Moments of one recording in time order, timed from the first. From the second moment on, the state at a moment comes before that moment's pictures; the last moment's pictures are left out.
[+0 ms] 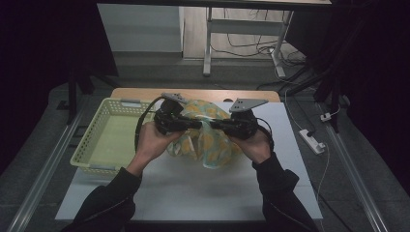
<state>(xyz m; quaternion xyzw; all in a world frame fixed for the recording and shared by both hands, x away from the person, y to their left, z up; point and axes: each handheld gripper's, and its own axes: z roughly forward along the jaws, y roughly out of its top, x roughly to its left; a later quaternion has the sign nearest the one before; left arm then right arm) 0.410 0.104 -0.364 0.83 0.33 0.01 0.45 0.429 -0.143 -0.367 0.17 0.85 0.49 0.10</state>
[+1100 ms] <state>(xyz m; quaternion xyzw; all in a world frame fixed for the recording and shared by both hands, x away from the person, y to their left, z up) 0.438 0.123 -0.295 0.79 0.34 0.04 0.51 0.437 -0.134 -0.311 0.16 0.84 0.50 0.12</state>
